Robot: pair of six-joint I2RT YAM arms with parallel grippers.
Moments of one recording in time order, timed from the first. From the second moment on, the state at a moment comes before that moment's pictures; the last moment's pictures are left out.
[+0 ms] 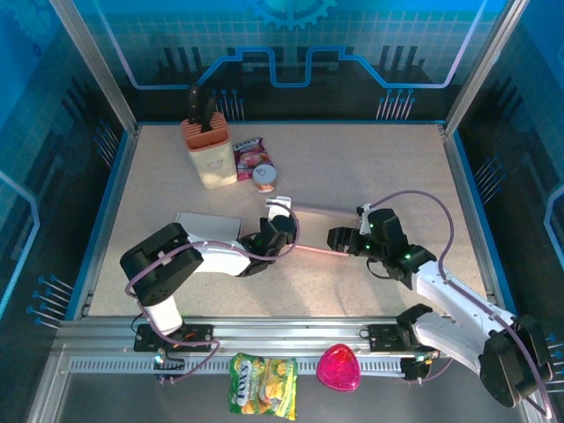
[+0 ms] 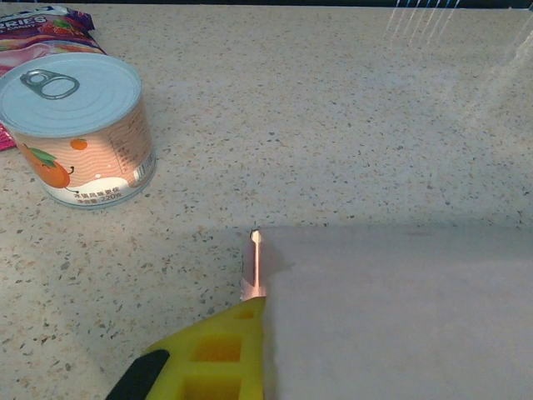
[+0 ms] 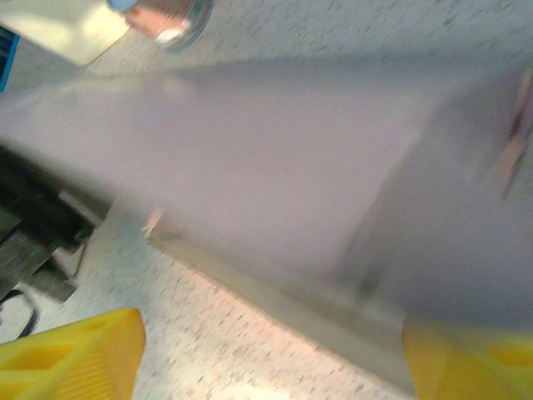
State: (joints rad) left arm -0.87 1.74 0.73 0.50 -0.58 -0.43; right arm 0.46 0.95 0.50 -0.27 -0.21 0.59
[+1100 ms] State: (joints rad) left arm -0.87 1.74 0.75 0.48 -0.59 -0.45; right arm 0.02 1.12 1.04 -0.71 -0.53 0.68
